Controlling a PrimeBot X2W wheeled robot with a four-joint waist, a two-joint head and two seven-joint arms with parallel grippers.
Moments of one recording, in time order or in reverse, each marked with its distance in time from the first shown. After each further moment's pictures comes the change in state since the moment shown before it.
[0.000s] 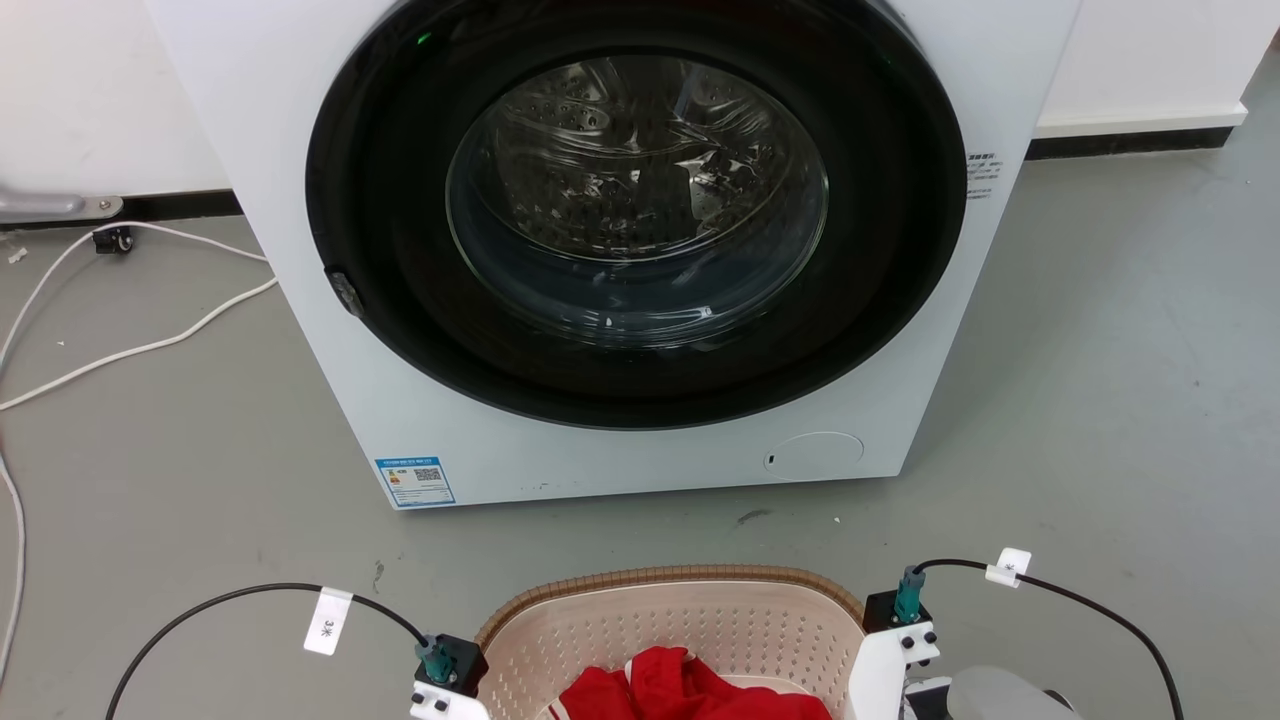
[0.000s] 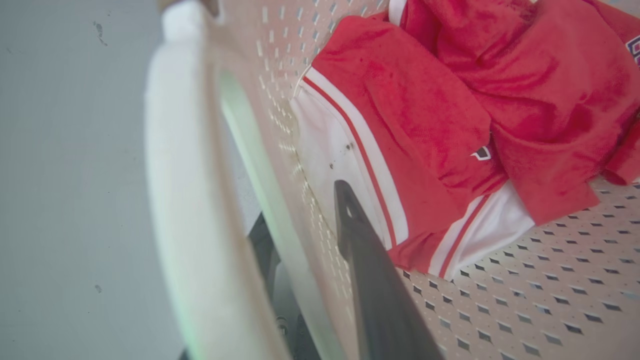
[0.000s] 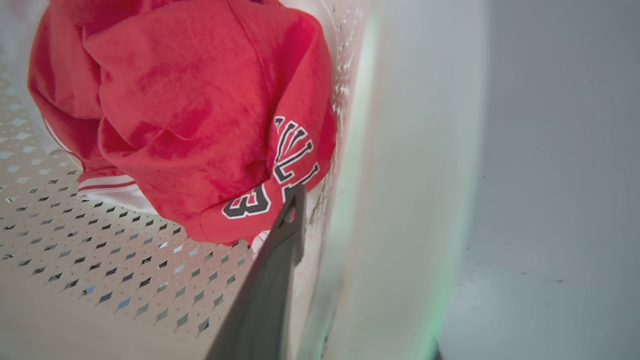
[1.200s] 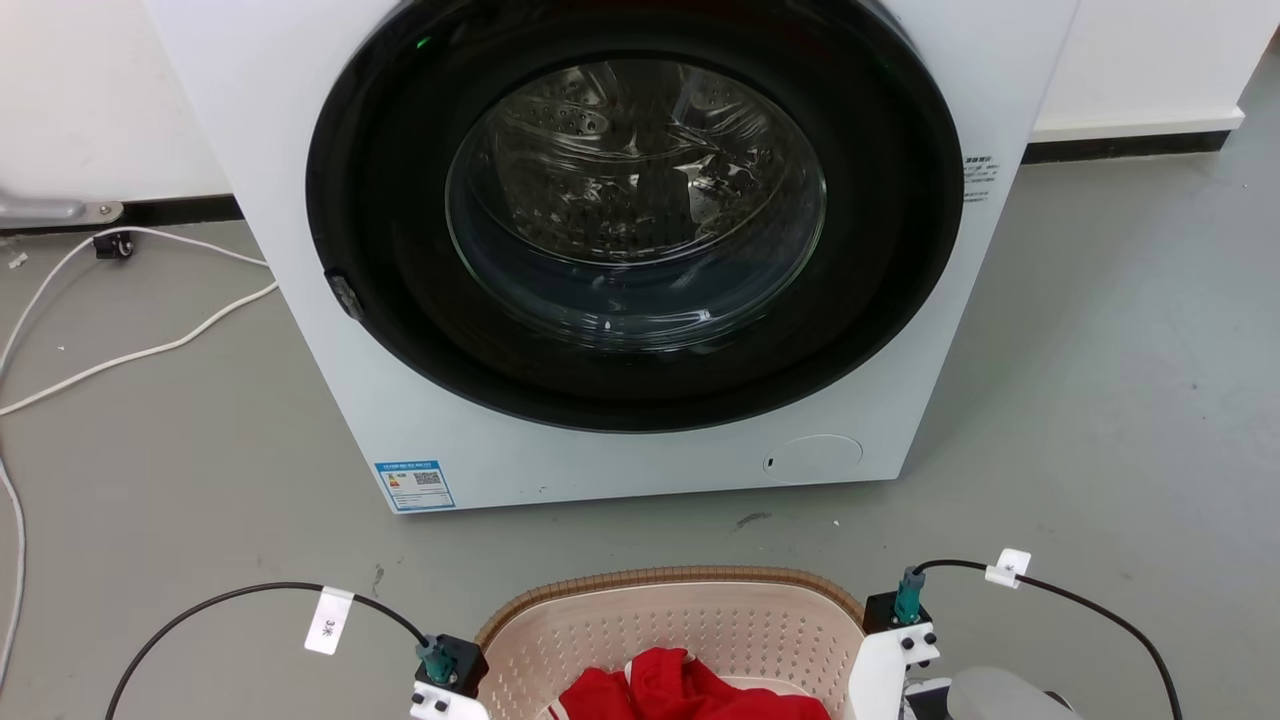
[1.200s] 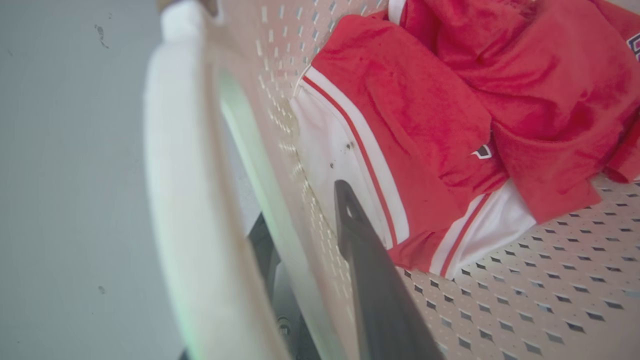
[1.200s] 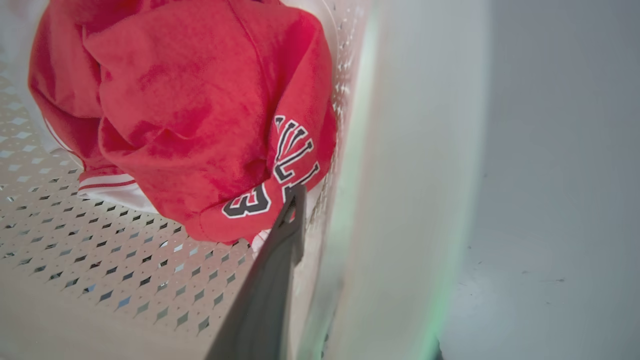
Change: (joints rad) left arm 0.000 0.003 0.000 -0.003 0.007 0.000 0.006; right arm 0.000 0.000 0.000 0.000 0.003 0.000 0.007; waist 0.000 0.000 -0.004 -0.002
